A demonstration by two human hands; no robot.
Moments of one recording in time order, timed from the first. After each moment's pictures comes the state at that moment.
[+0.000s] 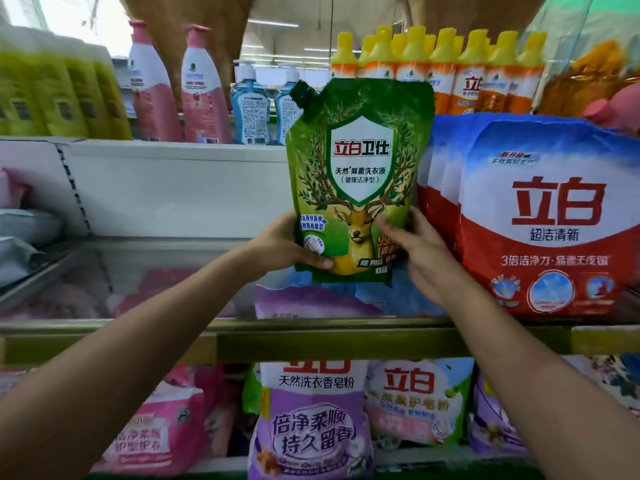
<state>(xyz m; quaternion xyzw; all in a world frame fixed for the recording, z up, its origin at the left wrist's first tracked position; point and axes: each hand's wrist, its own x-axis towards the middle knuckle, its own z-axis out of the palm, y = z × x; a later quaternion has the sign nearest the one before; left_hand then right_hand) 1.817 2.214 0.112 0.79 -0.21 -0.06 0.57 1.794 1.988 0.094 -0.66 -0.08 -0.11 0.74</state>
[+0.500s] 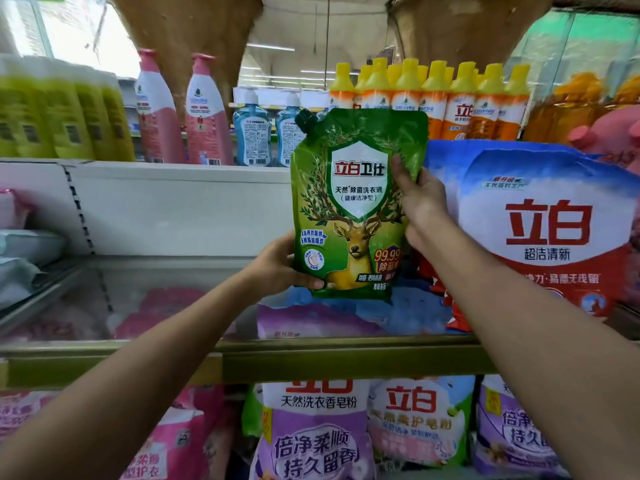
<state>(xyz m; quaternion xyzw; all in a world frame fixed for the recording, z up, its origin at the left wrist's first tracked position) 1.822 2.223 0.098 0.76 -0.23 -0.03 0.60 1.820 2.014 0.179 -0.60 -0.04 -0.26 0.76</state>
